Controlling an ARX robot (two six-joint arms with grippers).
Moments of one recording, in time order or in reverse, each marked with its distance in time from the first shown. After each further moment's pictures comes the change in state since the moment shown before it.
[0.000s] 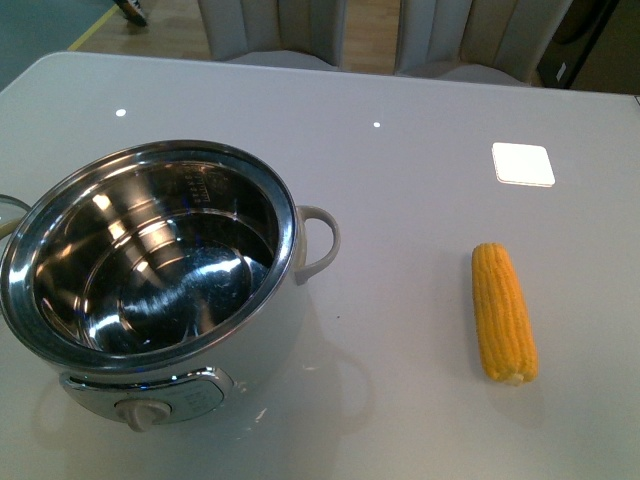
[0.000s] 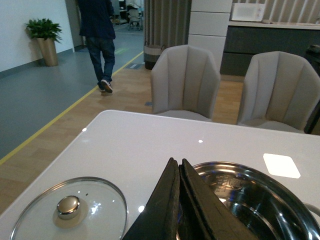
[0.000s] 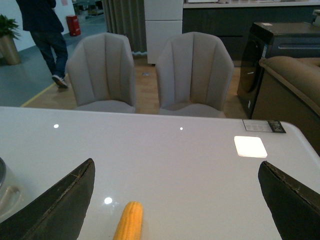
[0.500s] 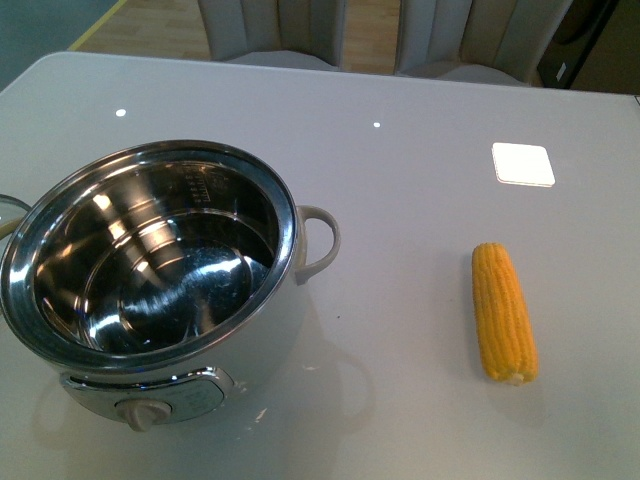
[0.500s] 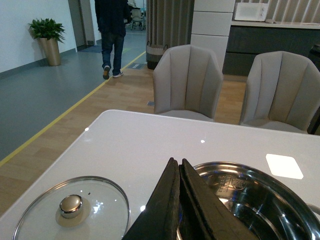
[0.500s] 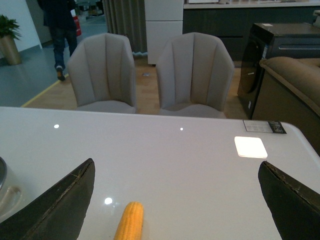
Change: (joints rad) left arm -0.006 0.002 0.000 0.000 -0.012 0.003; right arm 0.000 0.000 0.000 0.000 0.000 0.000
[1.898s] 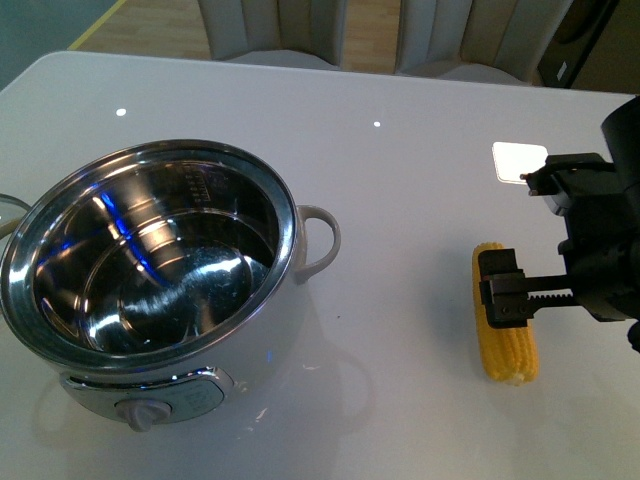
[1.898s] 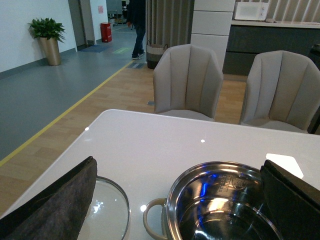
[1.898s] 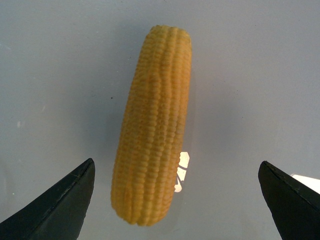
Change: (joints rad) left arm 0.000 0.001 0.000 0.000 0.000 0.002; right arm 0.246 2.012 0.715 0.250 0.162 0.105
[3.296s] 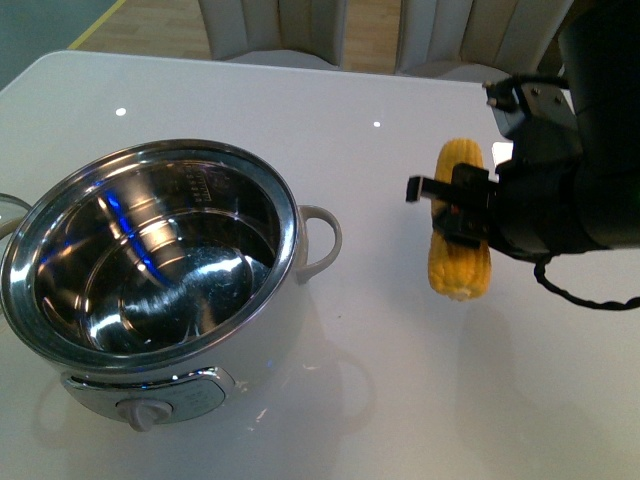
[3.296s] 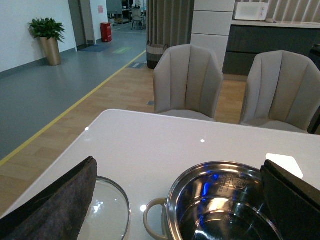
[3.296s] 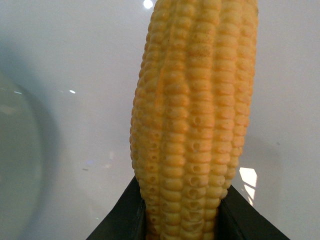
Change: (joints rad) left arm 0.000 0.000 0.000 0.000 0.000 0.000; right arm 0.100 -0.063 0.063 0.087 -0.175 0.305
